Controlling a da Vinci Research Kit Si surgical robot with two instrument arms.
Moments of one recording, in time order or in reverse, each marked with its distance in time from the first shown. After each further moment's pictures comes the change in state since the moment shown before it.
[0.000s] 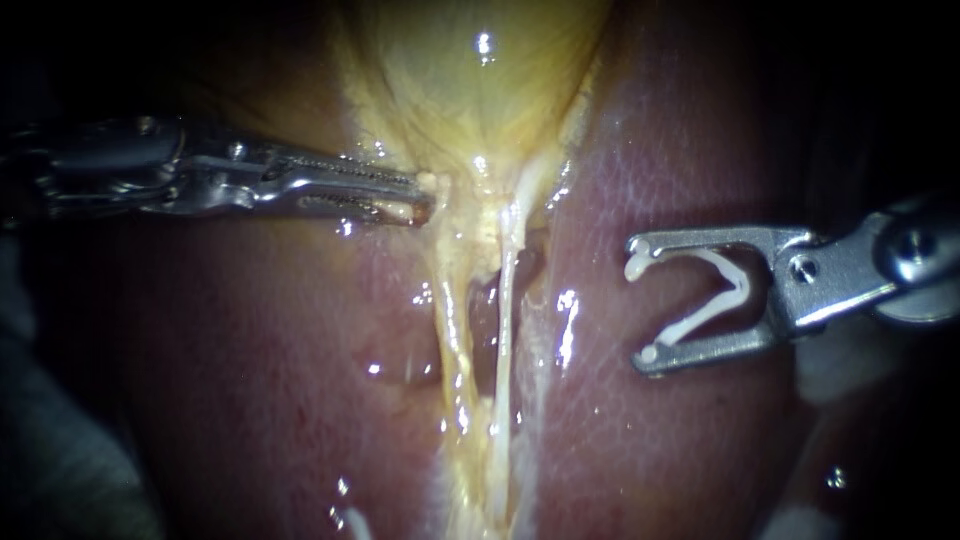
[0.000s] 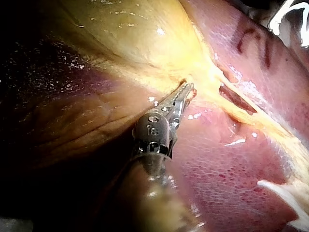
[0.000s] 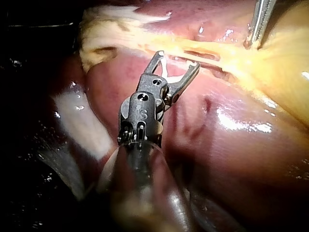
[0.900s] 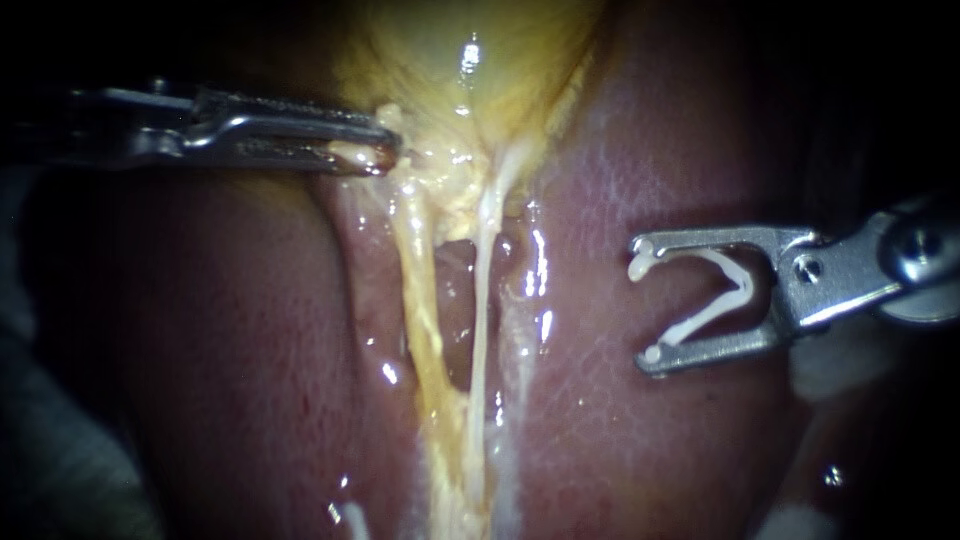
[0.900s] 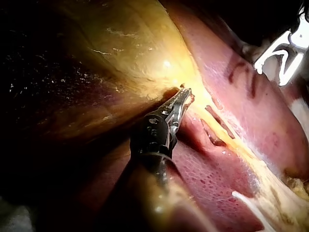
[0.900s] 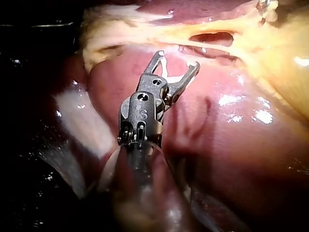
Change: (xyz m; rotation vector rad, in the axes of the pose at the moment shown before) right arm 0.000 0.000 0.000 0.001 0.000 0.000; left arm 0.008 0.004 -0.012 0.025 0.029 -0.104
